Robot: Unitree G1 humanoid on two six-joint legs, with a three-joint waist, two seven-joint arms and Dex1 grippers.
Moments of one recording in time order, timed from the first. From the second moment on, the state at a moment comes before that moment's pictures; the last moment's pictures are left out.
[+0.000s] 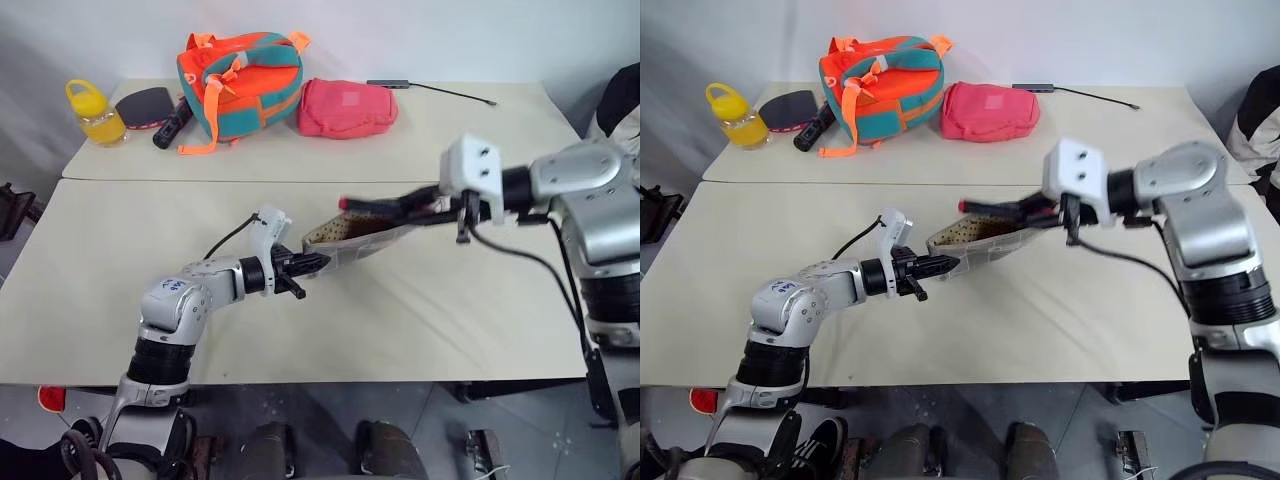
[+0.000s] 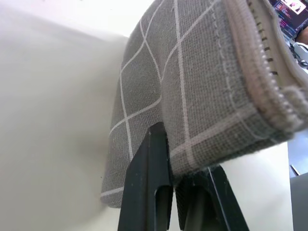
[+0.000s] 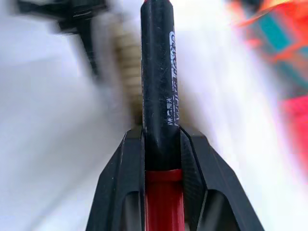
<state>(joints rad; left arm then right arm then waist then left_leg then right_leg) -0.56 0.36 -0.03 -0.11 -0.59 0.98 -0.56 -0.96 -0.82 0.13 0.13 0.13 0.22 1.29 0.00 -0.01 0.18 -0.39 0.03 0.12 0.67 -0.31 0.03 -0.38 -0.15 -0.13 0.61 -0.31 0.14</state>
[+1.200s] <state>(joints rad) -0.52 0.41 0.02 -0.18 -0.64 1.05 -0.60 -0.89 -0.84 0.14 0.59 -0.09 0.11 1.05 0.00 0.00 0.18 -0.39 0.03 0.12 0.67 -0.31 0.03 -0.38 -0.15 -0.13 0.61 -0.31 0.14</state>
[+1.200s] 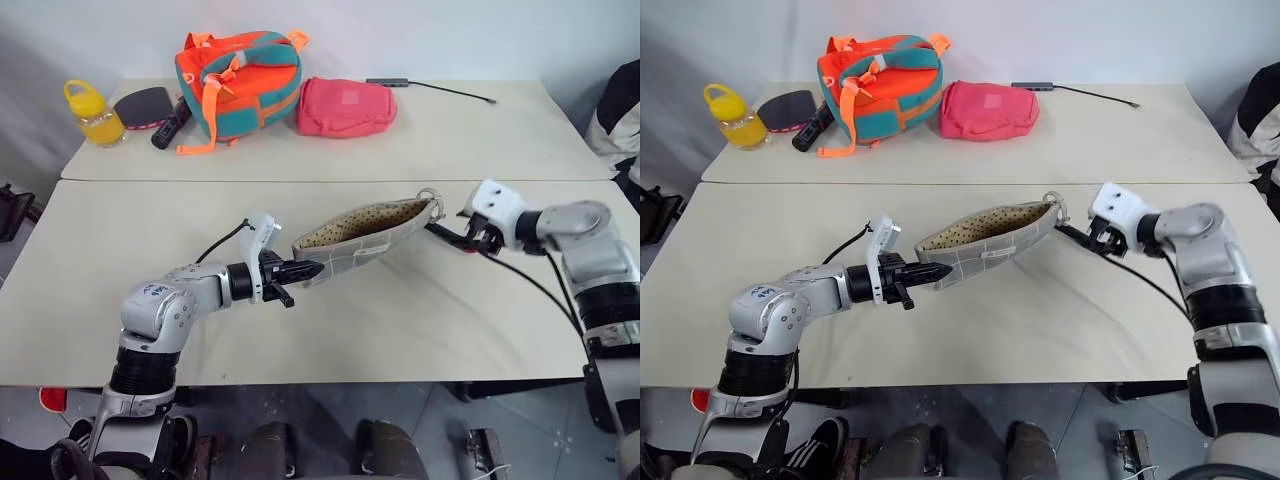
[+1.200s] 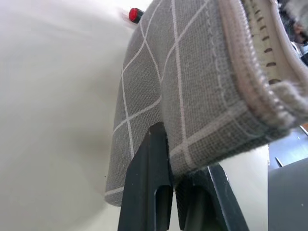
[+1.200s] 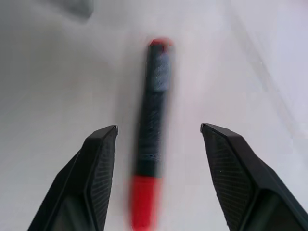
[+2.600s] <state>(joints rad) -0.62 0.56 -0.16 -0.02 -0.64 1.06 -0.91 -0.82 -0.73 0.39 0.01 -0.06 0.15 1.36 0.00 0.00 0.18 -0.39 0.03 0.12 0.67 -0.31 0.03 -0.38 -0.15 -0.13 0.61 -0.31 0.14</state>
